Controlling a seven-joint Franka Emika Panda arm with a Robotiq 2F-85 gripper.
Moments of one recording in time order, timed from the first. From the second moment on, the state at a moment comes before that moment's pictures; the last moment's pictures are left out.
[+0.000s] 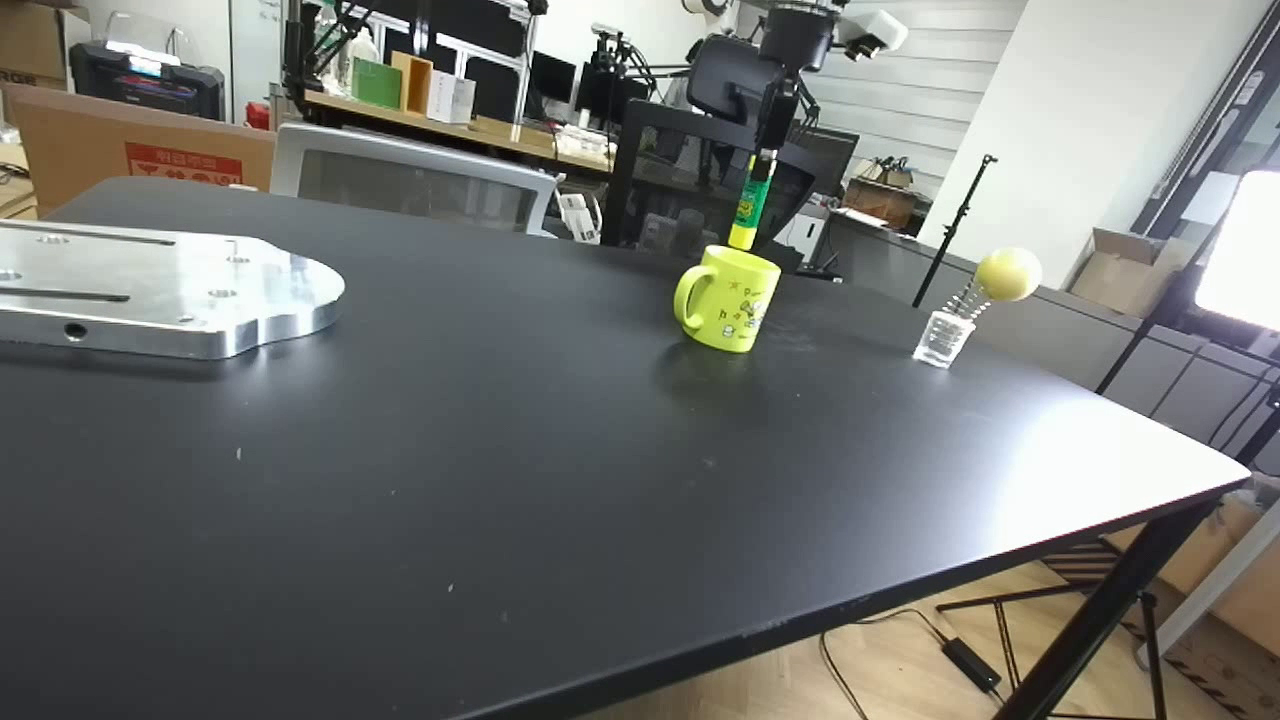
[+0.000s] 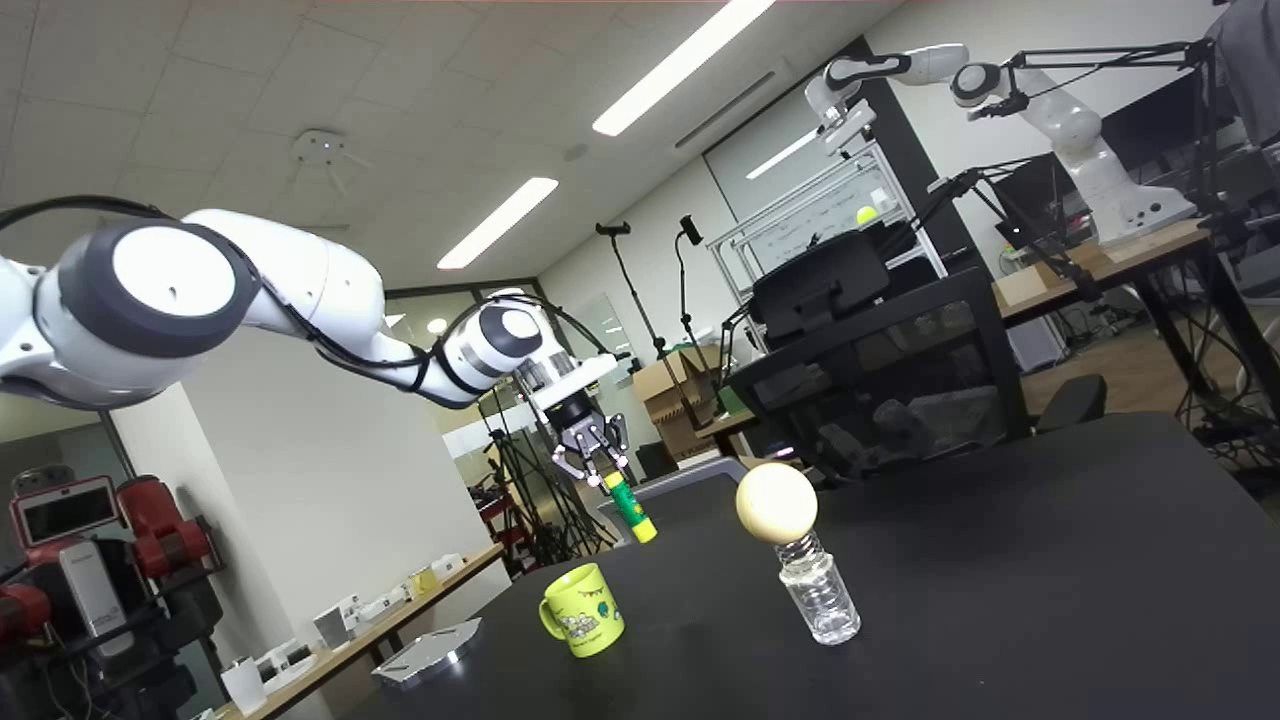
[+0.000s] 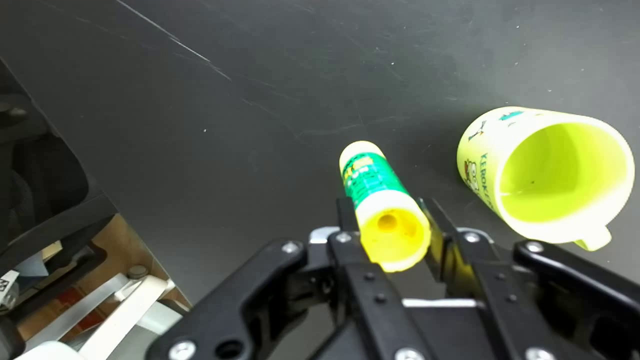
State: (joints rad) arm 0.07 0.89 0.12 -1.09 -0.22 2.01 -0.79
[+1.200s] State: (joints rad) arm 0.03 1.04 0.11 -1.01 -0.15 2.03 -0.79
